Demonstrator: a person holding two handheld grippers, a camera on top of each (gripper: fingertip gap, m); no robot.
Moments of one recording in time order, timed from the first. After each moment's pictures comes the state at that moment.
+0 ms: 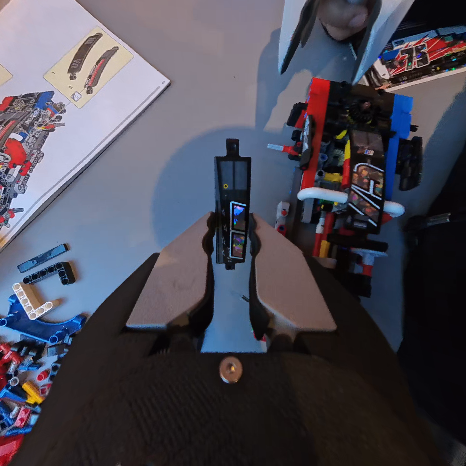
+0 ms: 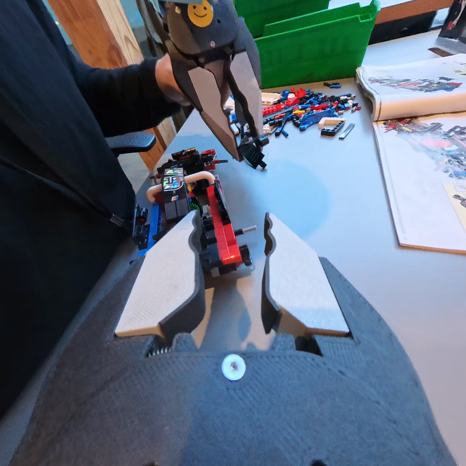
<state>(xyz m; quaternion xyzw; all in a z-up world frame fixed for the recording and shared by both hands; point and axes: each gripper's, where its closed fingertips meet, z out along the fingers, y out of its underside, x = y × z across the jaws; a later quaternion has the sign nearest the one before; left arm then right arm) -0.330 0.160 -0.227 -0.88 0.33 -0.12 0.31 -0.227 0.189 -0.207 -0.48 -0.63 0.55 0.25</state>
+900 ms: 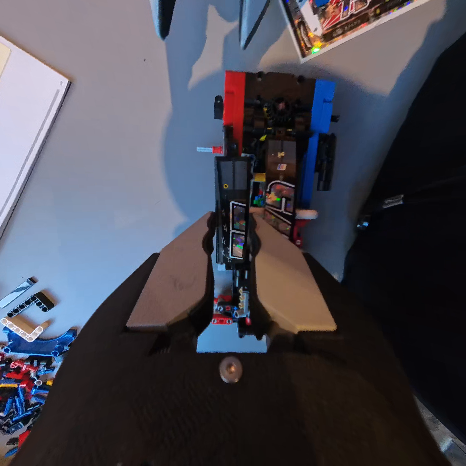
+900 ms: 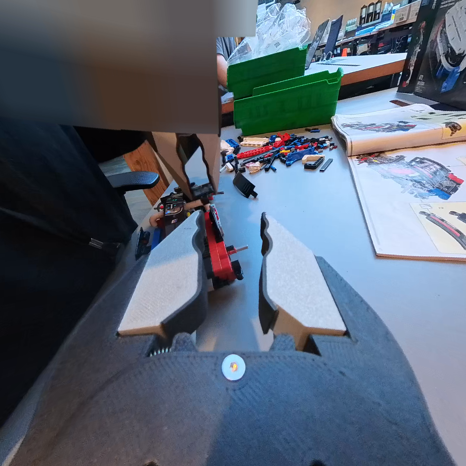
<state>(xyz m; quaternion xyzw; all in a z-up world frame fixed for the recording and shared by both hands) -0.276 0.132 -0.214 -0.89 0.42 -0.11 0.16 -0.221 0.204 -0.186 -0.46 -0.58 0.61 0.29</state>
